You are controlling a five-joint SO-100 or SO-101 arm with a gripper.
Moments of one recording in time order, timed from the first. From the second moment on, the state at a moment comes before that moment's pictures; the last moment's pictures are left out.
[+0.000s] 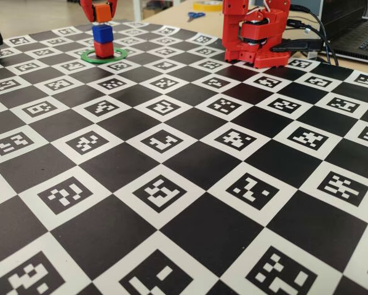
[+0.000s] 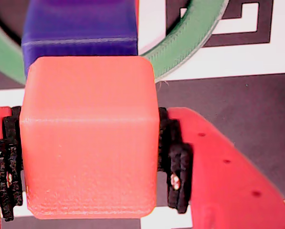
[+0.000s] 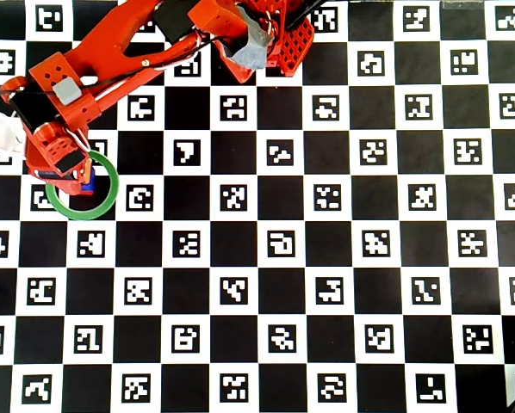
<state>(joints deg) 55.4 64.2 60.8 91.0 -52.3</state>
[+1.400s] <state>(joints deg) 55.4 64.2 61.9 89.5 -50.7</state>
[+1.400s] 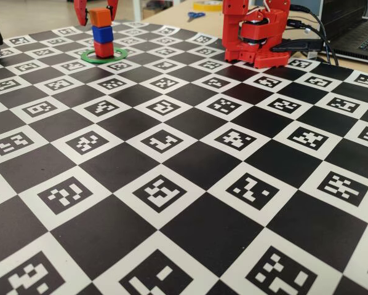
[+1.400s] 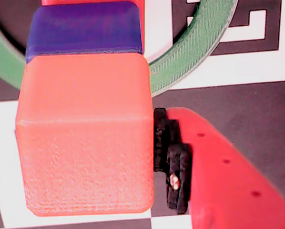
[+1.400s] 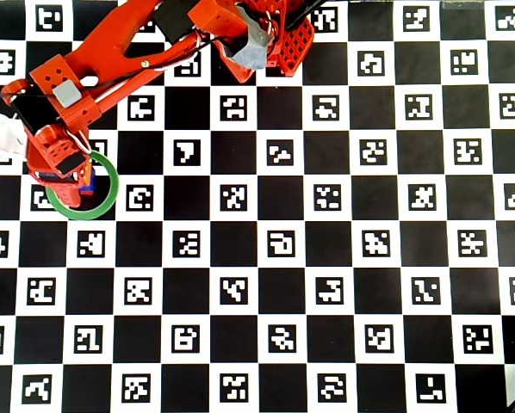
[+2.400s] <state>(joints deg) 55.4 76.0 66.9 94.3 -50.0</state>
